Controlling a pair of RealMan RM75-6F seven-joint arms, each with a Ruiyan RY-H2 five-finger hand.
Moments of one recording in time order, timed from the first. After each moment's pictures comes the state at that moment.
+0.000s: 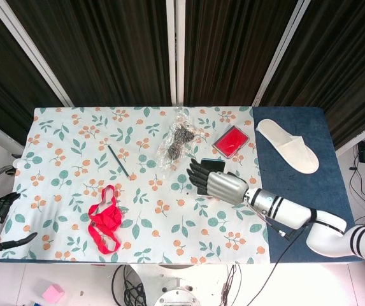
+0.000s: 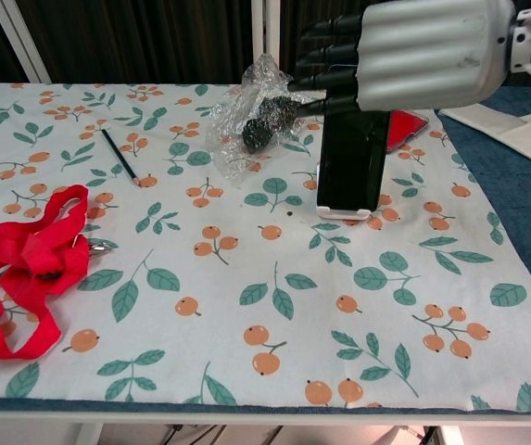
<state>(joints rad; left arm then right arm) -0.08 -1.12 0.03 -1.42 1.54 1.42 -0.34 0.94 -1.15 0.08 -1.56 -1.80 0.80 -0.90</state>
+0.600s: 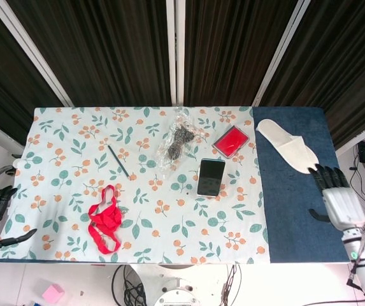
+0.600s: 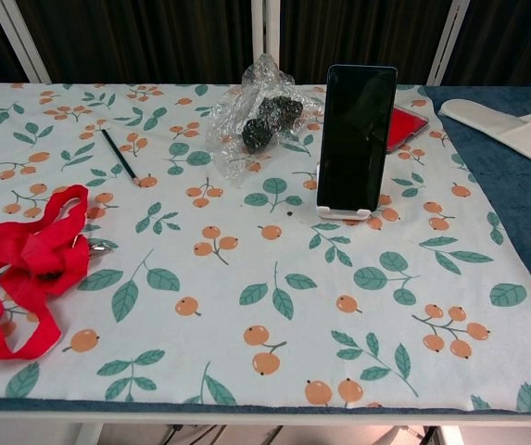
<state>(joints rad) -0.07 -1.12 -0.01 -1.47 1.55 1.50 -0.18 0.28 -1.08 -0.01 -1.62 -1.34 1.33 -0.08</state>
